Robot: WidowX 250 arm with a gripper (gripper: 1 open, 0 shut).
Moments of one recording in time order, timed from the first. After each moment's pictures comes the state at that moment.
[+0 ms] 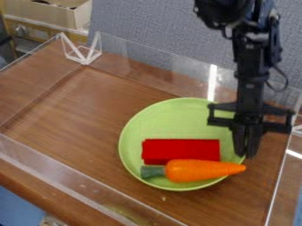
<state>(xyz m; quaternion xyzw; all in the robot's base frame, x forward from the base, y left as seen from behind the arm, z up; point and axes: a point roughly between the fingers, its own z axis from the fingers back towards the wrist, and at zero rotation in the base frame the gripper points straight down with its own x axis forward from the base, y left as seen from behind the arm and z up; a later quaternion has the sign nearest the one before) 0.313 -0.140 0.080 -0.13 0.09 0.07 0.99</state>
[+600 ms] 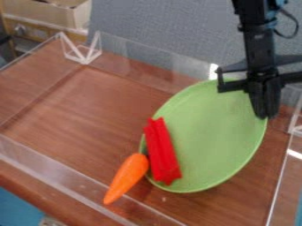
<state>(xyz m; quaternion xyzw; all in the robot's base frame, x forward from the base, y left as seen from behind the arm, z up) 0.321 -0.147 0.133 -0.19 0.05 0.15 0.97</state>
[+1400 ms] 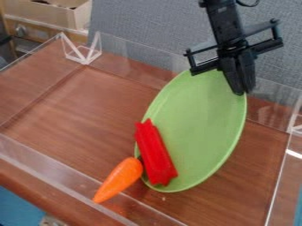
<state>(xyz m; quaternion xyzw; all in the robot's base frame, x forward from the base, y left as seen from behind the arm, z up) 0.313 -0.113 0.151 -0.24 0.04 0.20 0.95</state>
